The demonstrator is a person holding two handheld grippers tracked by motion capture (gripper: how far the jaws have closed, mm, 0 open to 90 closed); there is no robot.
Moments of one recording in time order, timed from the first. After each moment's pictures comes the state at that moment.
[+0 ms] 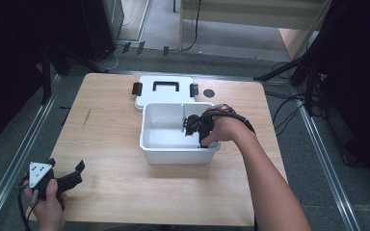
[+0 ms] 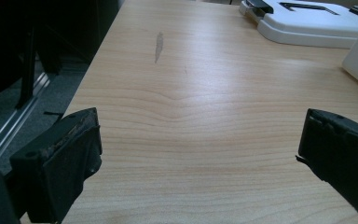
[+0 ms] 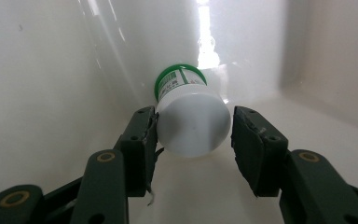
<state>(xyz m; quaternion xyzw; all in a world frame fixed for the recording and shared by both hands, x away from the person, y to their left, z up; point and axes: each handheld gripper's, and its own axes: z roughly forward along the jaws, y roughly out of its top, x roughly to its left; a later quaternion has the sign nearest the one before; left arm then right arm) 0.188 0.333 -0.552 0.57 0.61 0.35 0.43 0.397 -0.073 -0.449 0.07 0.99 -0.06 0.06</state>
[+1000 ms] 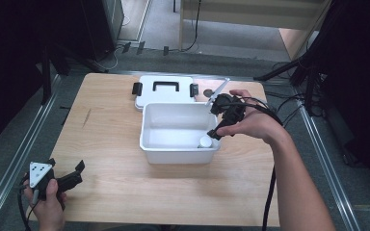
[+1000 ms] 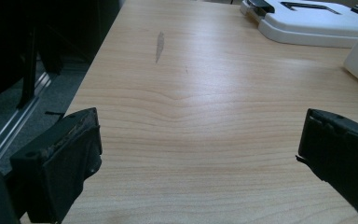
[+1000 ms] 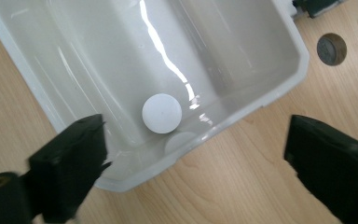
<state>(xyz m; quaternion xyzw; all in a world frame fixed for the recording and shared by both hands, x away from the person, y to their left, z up) 0.188 0.332 -0.552 0.57 0.61 0.35 0.42 0.376 -0.144 -0.361 0.23 0.95 0.16 0.11</state>
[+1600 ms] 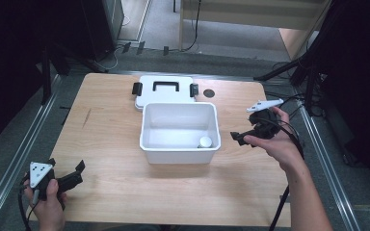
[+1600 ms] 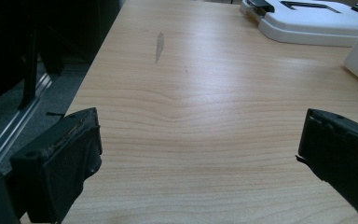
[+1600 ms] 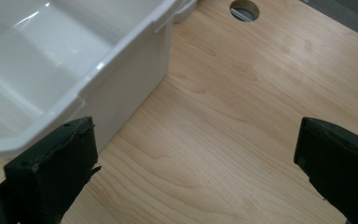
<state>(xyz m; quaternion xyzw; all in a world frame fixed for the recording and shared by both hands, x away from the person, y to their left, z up) 0.188 0.331 -0.552 0.57 0.61 0.36 0.42 0.354 -0.243 -0.407 0.39 0.85 0.30 0.18</state>
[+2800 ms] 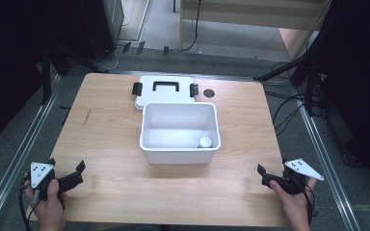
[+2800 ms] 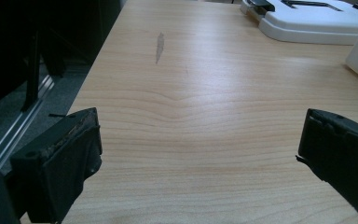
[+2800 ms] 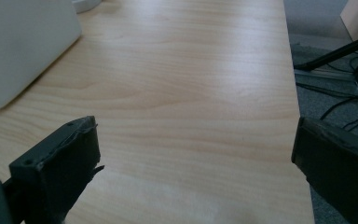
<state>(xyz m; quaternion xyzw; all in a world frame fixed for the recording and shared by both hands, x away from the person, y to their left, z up) 0.188 0.330 -0.551 0.57 0.61 0.36 0.42 0.247 -0.339 -0.529 0.52 0.69 0.42 0.28</state>
